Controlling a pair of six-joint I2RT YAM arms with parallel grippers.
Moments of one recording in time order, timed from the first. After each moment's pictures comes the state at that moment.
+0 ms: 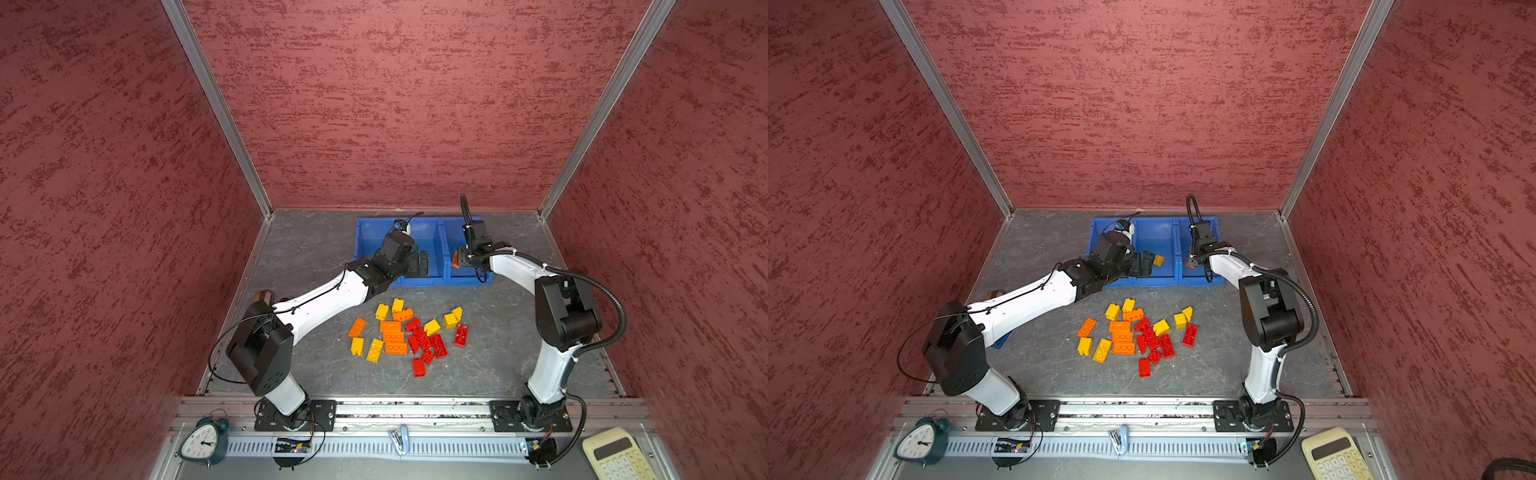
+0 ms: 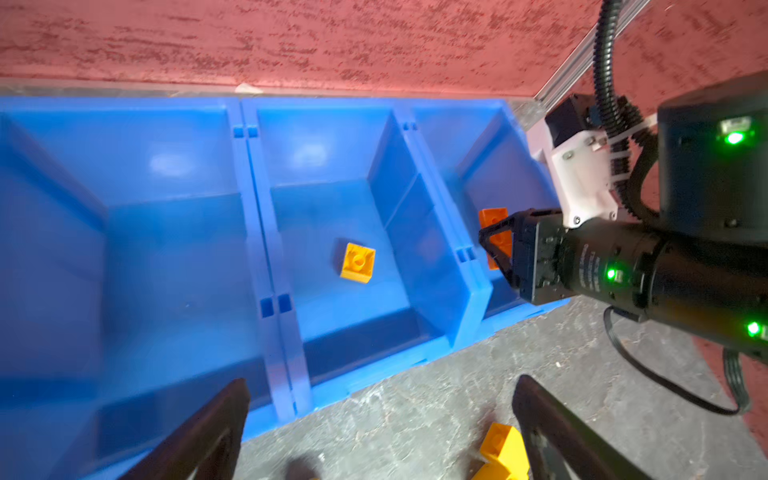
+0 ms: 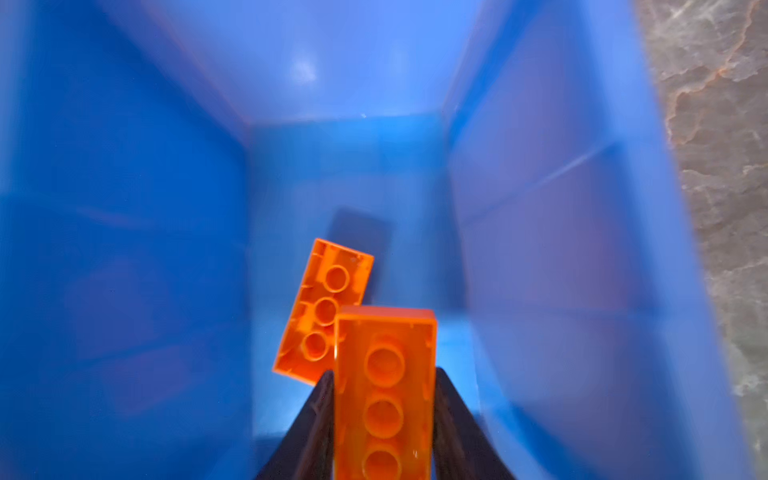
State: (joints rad) left arm -0.74 1.61 1.25 -0.26 -0.20 -0.48; right arm 0.28 1.89 1.31 -0.38 0.22 0.29
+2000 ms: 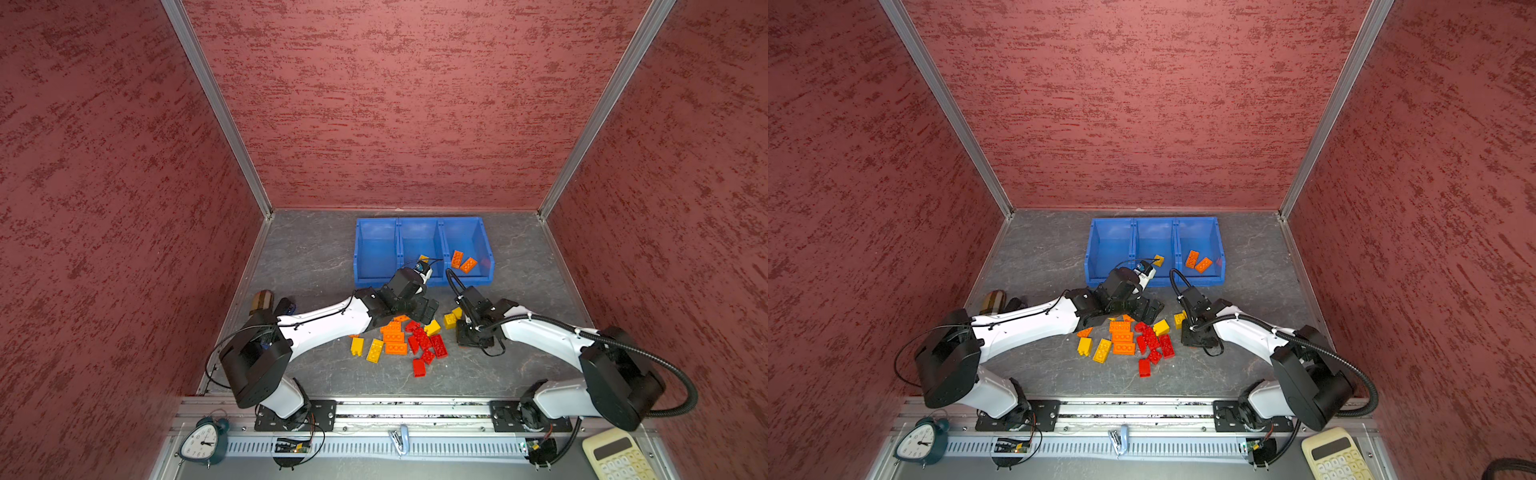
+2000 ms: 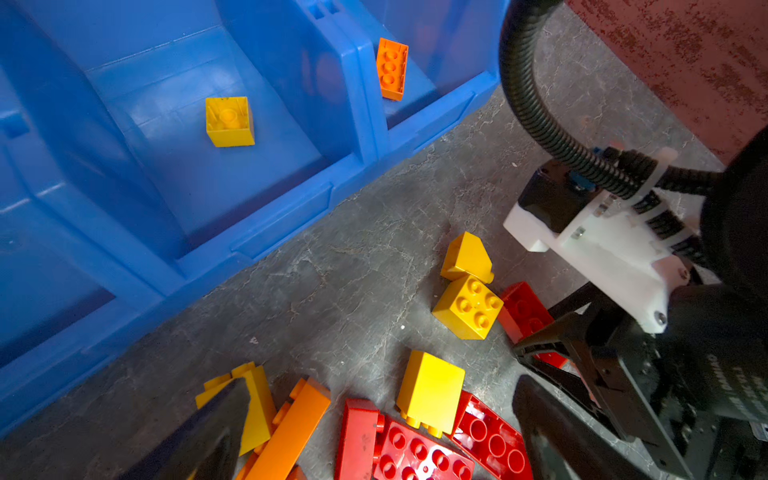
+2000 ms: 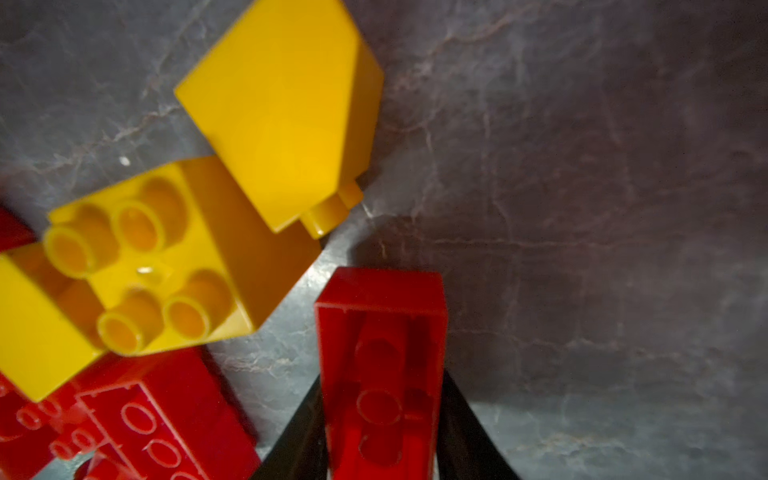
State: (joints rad) left arm -0.90 1.55 1.01 -0.21 -0.06 -0.29; right arm 0.61 1.39 0.68 -0.65 -0.03 0.69
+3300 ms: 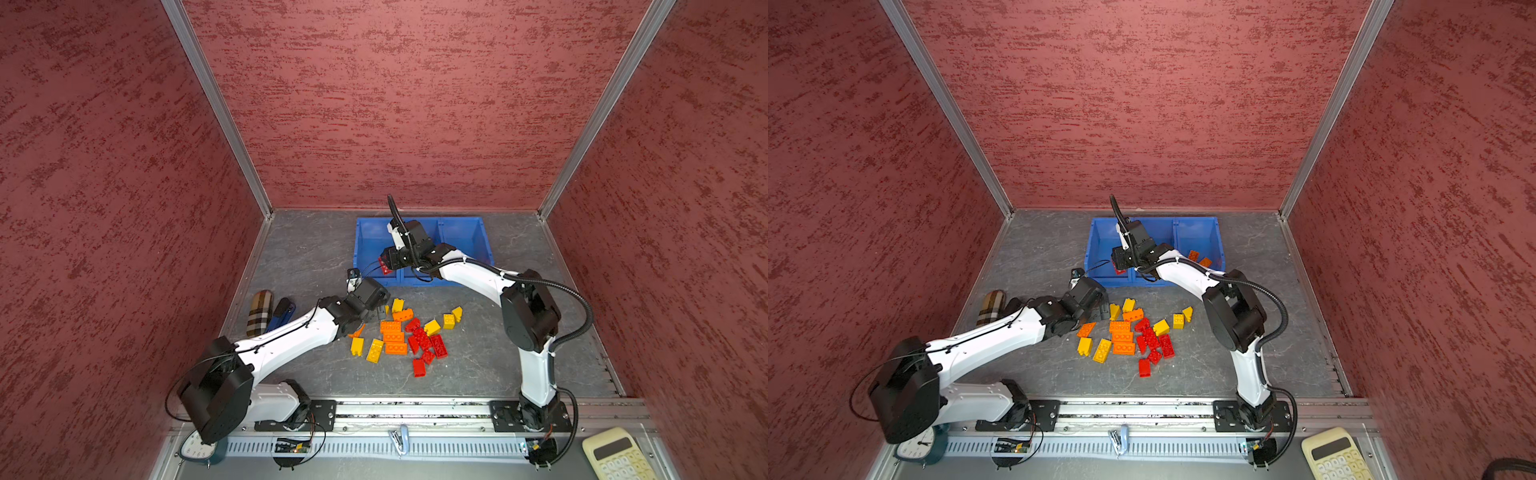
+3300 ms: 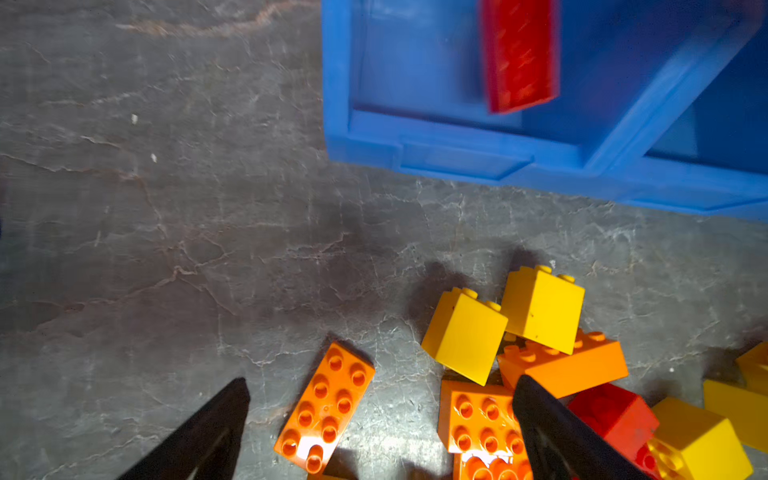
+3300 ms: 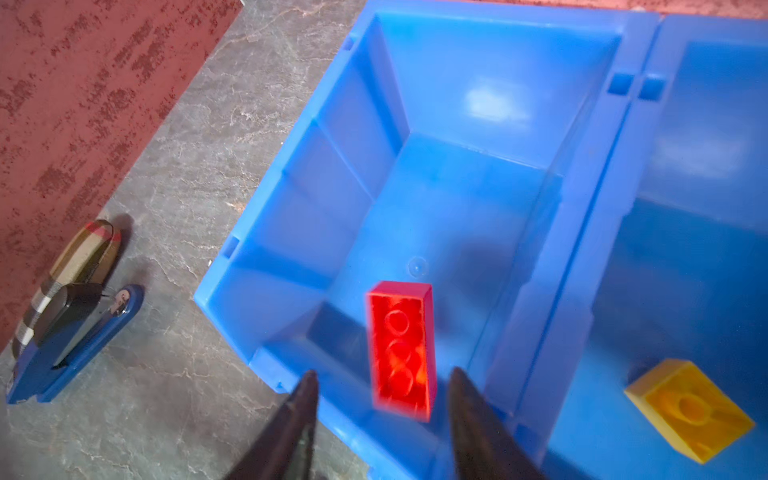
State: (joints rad) left arm -0.74 1.34 0.81 -0.56 -0.36 -0.78; right arm 0.67 2.02 1.59 -0.27 -0.09 0.33
